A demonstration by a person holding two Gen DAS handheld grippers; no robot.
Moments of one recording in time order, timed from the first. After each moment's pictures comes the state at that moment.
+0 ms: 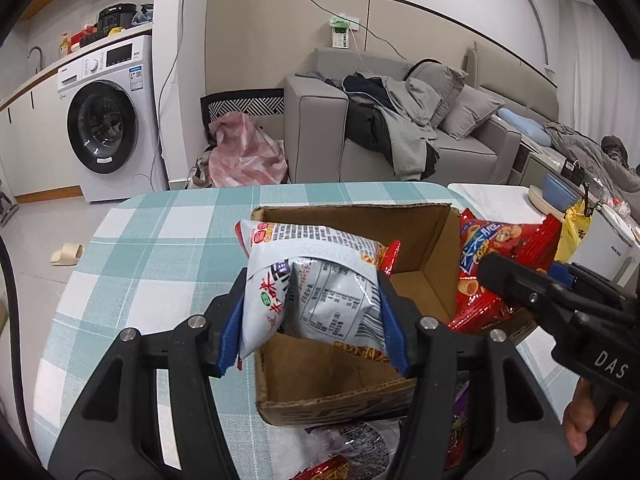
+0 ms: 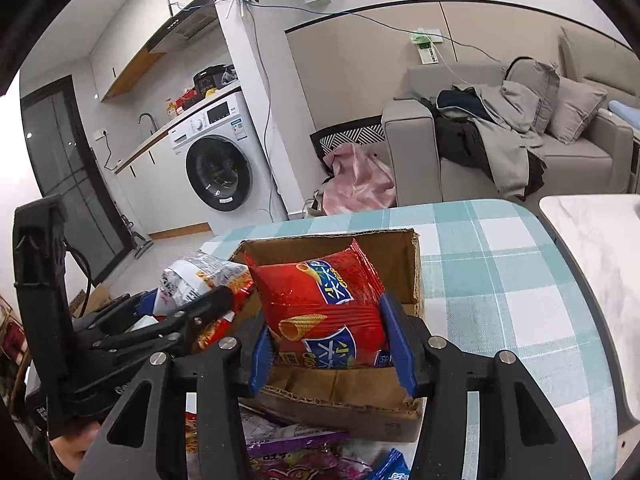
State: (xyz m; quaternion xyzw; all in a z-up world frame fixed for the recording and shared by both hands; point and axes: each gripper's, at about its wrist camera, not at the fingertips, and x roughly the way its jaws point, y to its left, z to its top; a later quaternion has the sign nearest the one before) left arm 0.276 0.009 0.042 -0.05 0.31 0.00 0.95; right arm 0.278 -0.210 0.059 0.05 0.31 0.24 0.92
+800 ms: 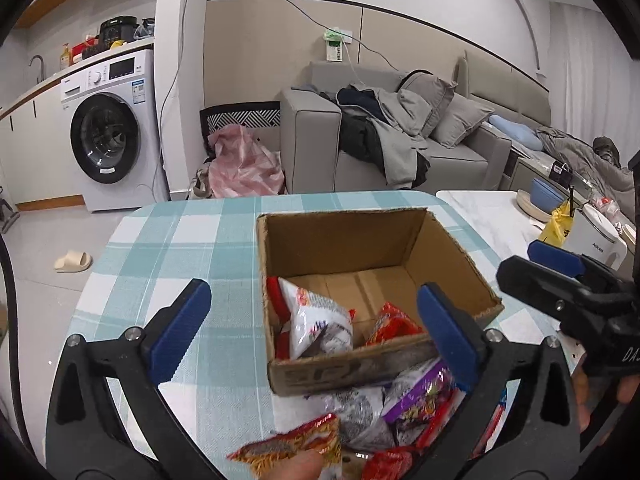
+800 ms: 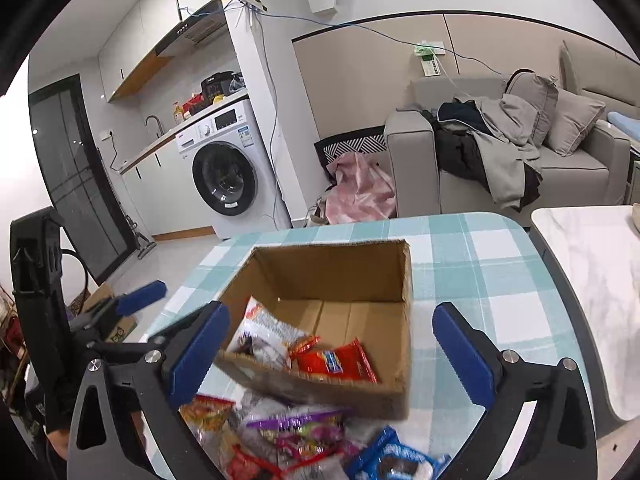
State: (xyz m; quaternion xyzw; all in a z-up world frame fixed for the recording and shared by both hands) left arm 0.213 0.011 0.071 -0.04 0.29 -0.01 0.96; right arm 0.242 -0.231 0.087 0.05 0.30 0.24 0.92
